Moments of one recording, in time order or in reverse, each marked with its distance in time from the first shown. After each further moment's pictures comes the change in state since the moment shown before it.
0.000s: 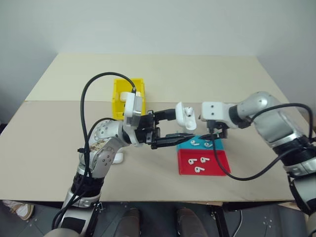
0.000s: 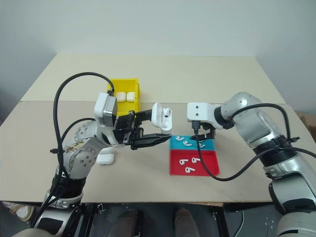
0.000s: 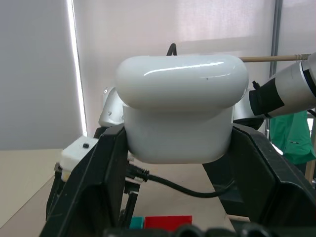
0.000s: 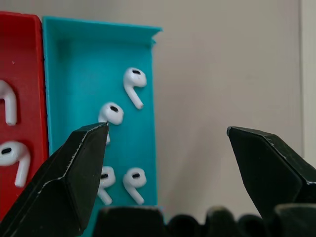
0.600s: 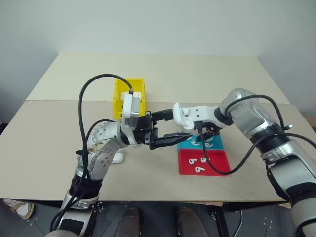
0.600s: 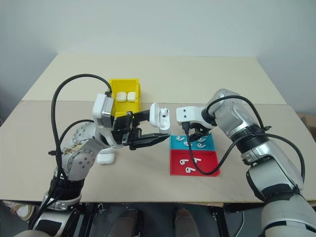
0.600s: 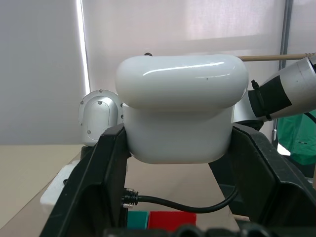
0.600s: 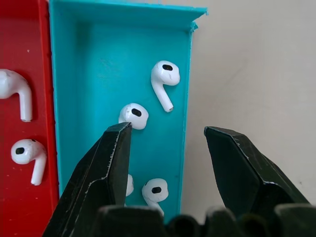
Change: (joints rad) left arm 0.022 0.011 0.009 -0.017 0.001 -0.006 0.021; right arm -0.130 0.129 0.070 0.210 -0.165 0.015 0.199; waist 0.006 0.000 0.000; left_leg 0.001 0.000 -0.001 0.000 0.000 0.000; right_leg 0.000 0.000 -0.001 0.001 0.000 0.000
